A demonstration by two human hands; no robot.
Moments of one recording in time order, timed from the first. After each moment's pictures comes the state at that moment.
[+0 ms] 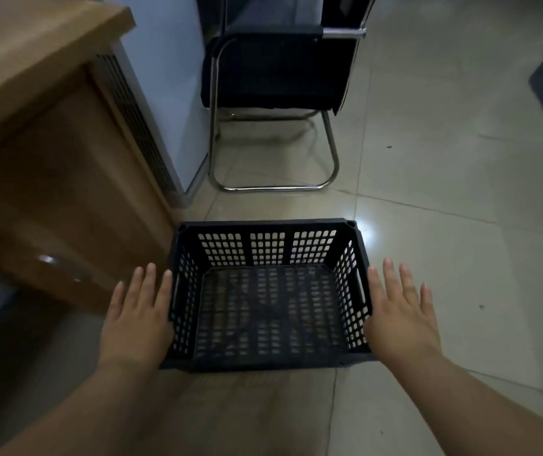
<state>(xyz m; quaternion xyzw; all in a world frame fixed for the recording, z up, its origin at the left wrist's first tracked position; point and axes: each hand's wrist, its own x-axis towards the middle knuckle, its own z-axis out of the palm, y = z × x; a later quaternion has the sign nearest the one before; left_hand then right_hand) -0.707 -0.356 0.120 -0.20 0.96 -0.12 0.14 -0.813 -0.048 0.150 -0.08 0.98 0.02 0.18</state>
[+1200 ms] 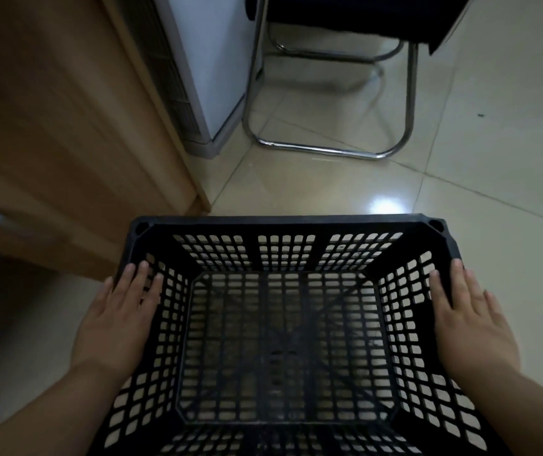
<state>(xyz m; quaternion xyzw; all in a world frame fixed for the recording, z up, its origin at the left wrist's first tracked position) -0.708 -0.413 0.006 -0.20 0.95 -0.12 0.21 -0.908 -0.048 0.036 -0.15 0.95 0.14 0.21</state>
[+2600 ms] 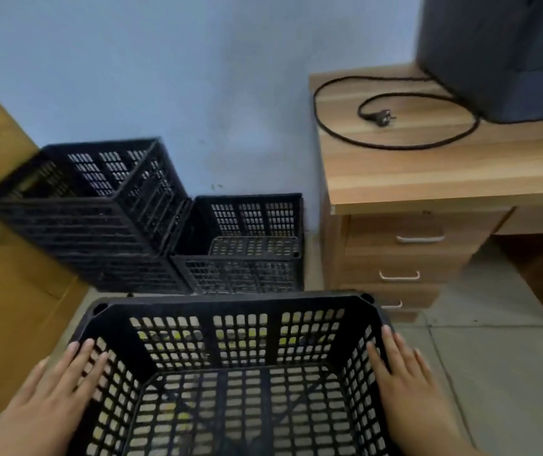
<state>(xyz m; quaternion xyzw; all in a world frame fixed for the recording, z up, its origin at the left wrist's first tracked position) 0.458 -0.138 0.241 -0.64 0.74 -0.19 0.07 -0.024 -0.210 0.200 -0.81 0.58 -0.03 0.09</state>
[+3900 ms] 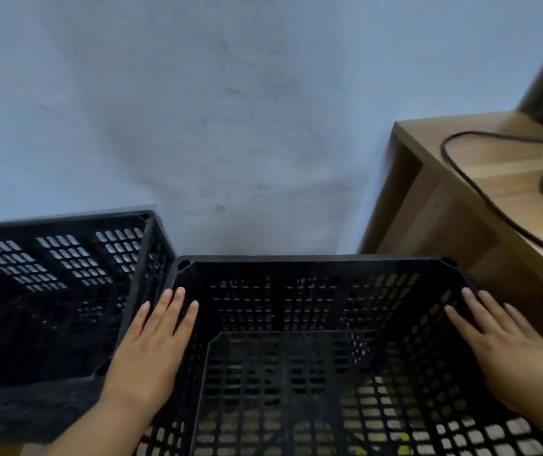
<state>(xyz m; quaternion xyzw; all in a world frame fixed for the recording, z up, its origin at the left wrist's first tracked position) 0.617 -0.633 0.246 -0.56 0.82 -0.08 0.05 0.173 -0.570 0.296 -0.62 0.73 0.28 0.08</state>
